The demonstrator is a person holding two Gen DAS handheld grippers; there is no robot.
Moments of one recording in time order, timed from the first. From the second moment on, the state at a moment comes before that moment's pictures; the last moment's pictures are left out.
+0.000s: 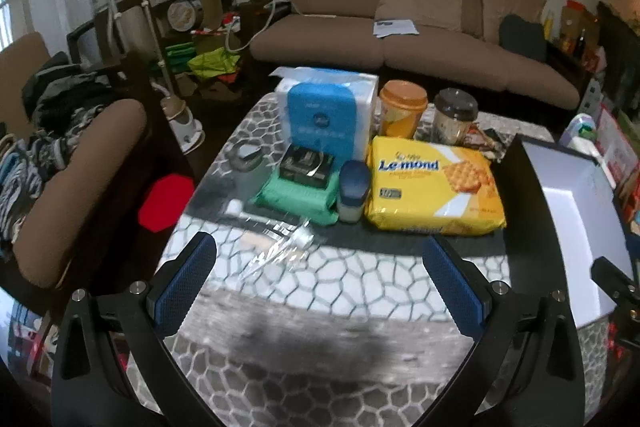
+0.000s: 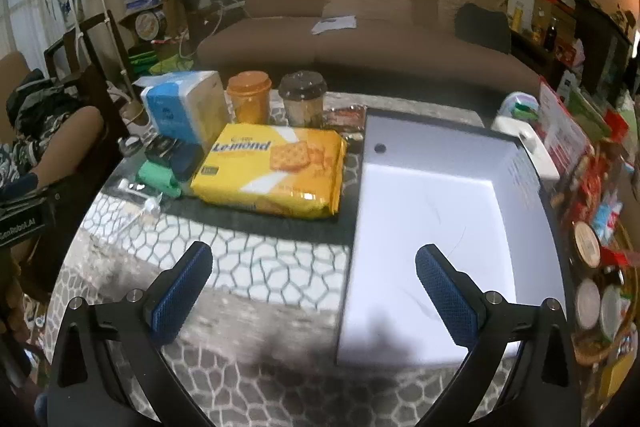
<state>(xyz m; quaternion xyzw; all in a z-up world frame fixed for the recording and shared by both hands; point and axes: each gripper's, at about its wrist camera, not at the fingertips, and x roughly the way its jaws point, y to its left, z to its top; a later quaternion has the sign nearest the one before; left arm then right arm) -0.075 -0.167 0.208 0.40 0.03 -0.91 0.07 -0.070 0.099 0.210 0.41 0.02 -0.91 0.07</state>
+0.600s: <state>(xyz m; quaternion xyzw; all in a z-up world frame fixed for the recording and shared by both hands) -0.222 -0.119 0.197 0.37 0.00 -0.93 -0.01 -0.238 0.093 0.195 0.40 0.00 -0.91 0.14</state>
